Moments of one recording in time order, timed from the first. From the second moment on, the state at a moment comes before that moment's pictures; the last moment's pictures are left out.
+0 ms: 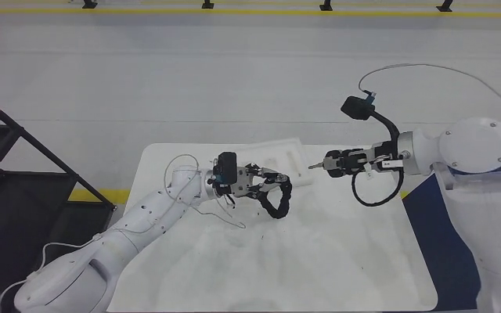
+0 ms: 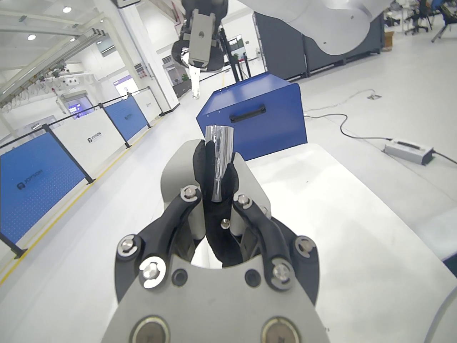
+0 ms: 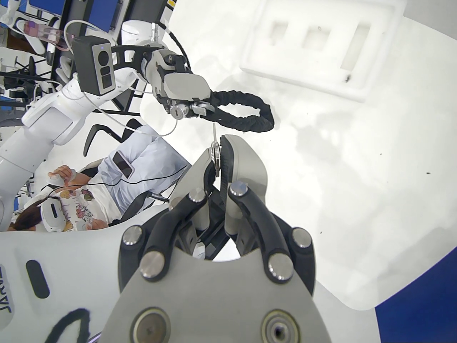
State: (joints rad) left arm 0.64 -1.14 -0.50 -1.04 1.41 -0.71 1.00; right arm -0.70 -0.93 1.25 -1.84 -0.17 0.28 1.54
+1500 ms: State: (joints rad) left arm 0.70 -1.26 -0.57 -1.04 1.51 -0.51 0.96; right arm 0.03 -0.63 0.34 -1.87 0.46 0.68 1.14
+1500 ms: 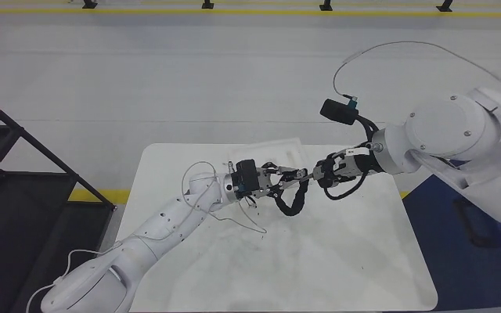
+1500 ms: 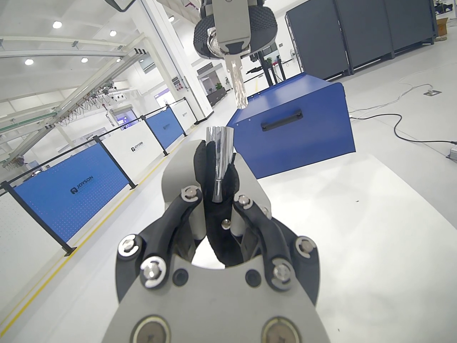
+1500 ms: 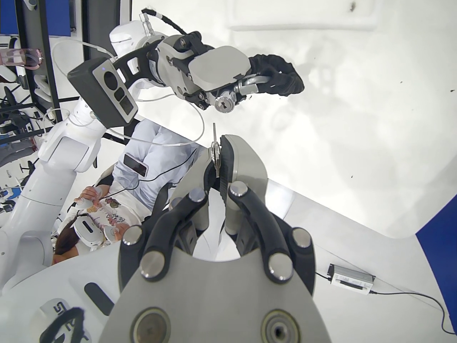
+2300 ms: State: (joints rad) left arm 0.71 -1.28 -0.60 -1.03 1.54 -0.57 0.96; right arm 0.06 -0.64 0.28 -1.86 0.48 0.75 1.05
